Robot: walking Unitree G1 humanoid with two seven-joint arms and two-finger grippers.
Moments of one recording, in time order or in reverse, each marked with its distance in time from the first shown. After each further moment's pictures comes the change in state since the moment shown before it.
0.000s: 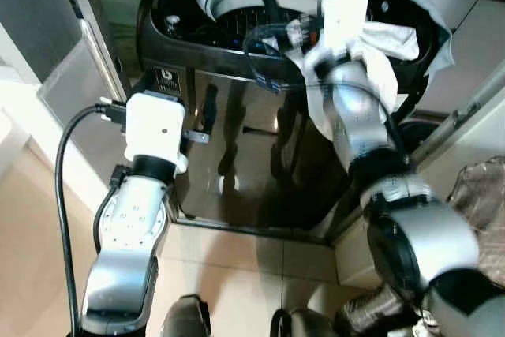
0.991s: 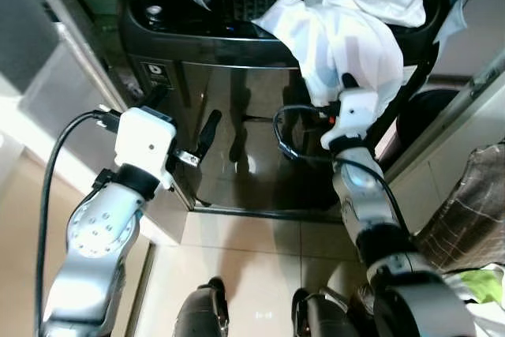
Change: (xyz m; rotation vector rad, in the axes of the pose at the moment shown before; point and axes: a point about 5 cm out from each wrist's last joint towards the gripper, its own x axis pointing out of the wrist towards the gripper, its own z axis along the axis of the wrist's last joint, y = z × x) left arm -0.020 0.016 -0.008 -0.015 0.044 -0.248; right arm -0.114 0.001 -0.084 0.054 0.344 -0.242
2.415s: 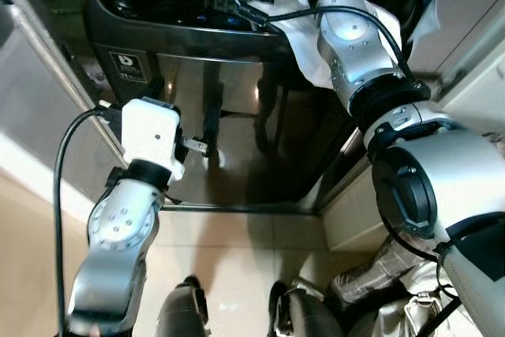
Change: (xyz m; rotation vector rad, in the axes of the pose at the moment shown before) left arm 0.022 -0.007 -0.001 -0.028 -0.034 0.150; right arm 0.111 0.034 0.172 -0.188 -0.321 0.136
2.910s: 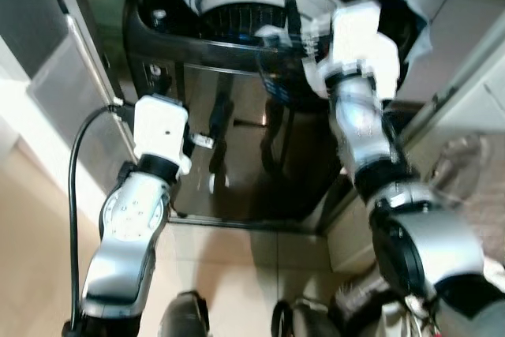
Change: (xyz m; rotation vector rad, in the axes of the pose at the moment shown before) left arm 0.006 -0.006 -0.008 -0.016 -0.016 -0.035; right arm -0.091 -0.002 -0.080 0.066 0.039 -0.090
